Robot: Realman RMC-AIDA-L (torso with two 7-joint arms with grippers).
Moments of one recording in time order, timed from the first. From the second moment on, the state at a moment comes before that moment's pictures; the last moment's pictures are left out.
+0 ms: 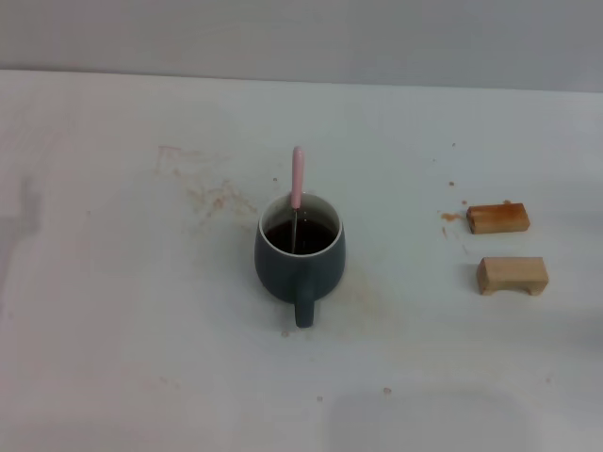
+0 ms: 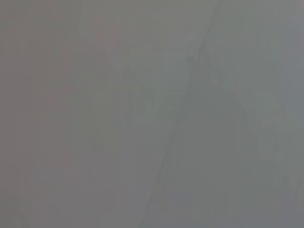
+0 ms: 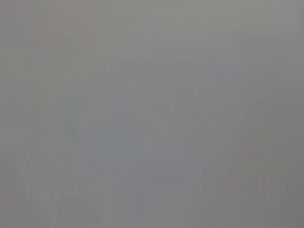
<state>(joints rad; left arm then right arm) -0.30 -2.06 -1.60 -0.14 2.87 1.50 -0.56 0.37 2.08 -0.51 -0.13 -0.56 -1.29 0.27</state>
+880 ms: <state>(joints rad) -0.31 -2.07 -1.60 -0.14 2.88 1.50 -0.43 0.40 2.07 -0.51 -0.11 -0.56 -1.26 0.28</state>
